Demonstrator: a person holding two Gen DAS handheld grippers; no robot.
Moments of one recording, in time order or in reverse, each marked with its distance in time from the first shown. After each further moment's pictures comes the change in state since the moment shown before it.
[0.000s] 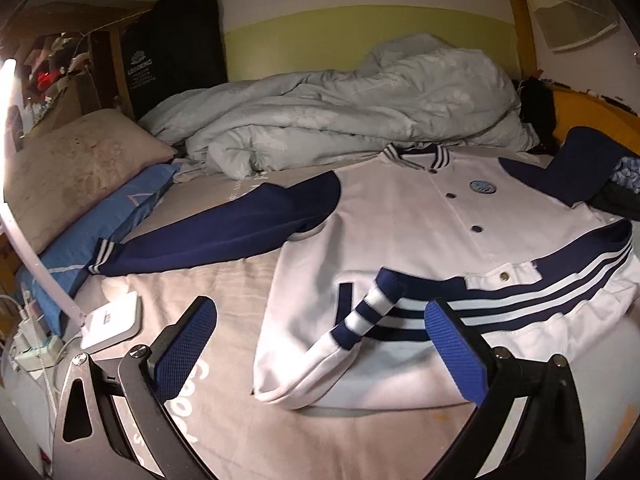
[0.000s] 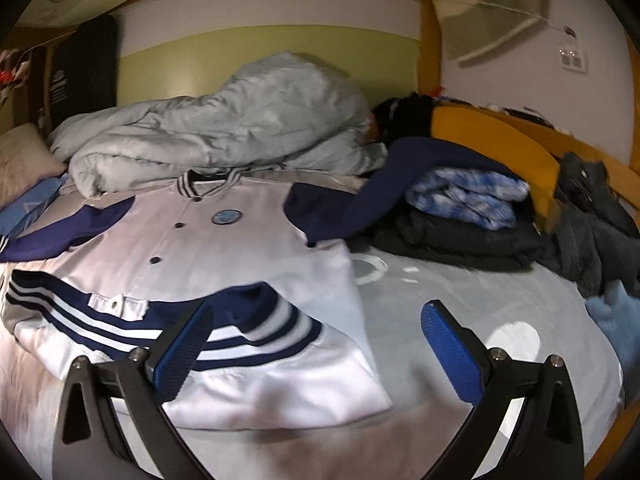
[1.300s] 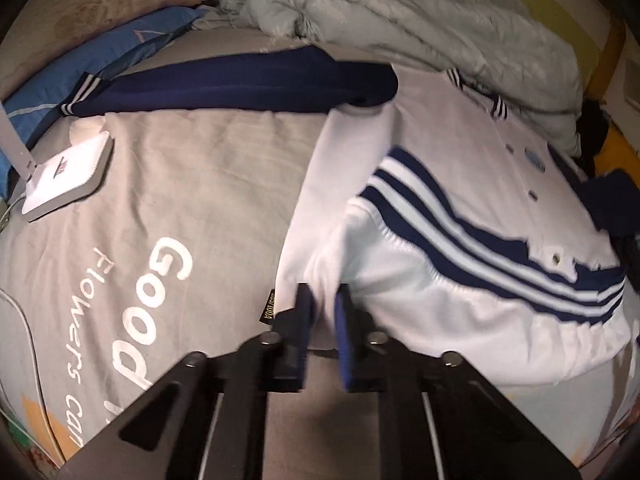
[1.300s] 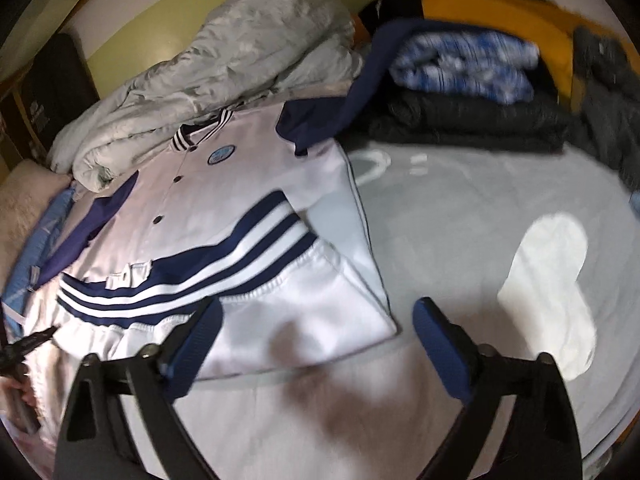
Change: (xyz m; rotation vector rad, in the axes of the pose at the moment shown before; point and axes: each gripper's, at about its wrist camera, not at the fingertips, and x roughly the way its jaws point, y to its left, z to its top) left arm 0.079 0.069 -0.043 -0.340 0.377 -0.105; right arm 0.038 -0.044 -0.030 0.239 0.319 0.181
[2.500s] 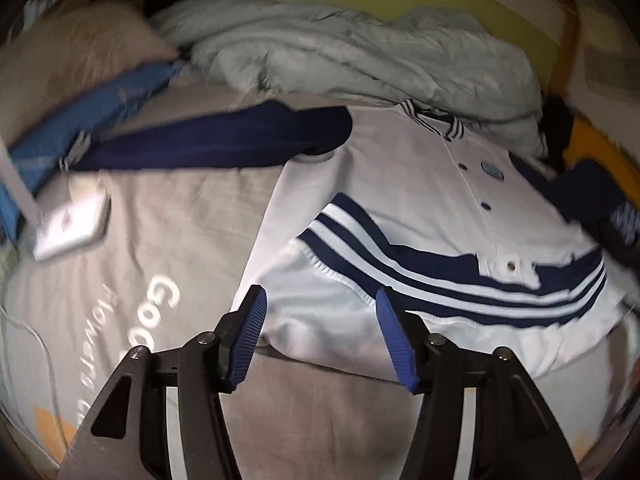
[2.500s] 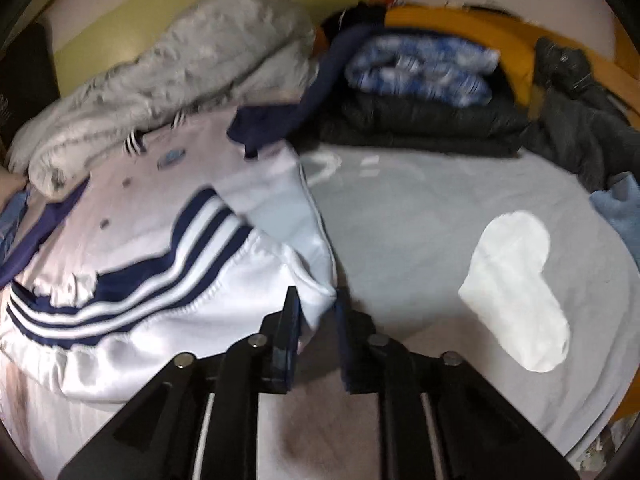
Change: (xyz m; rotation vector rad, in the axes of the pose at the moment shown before) left arm -0.043 -0.043 -0.013 0.156 -0.166 -0.009; right arm 0.001 0.000 -0.005 -0.019 -0.107 -0.217
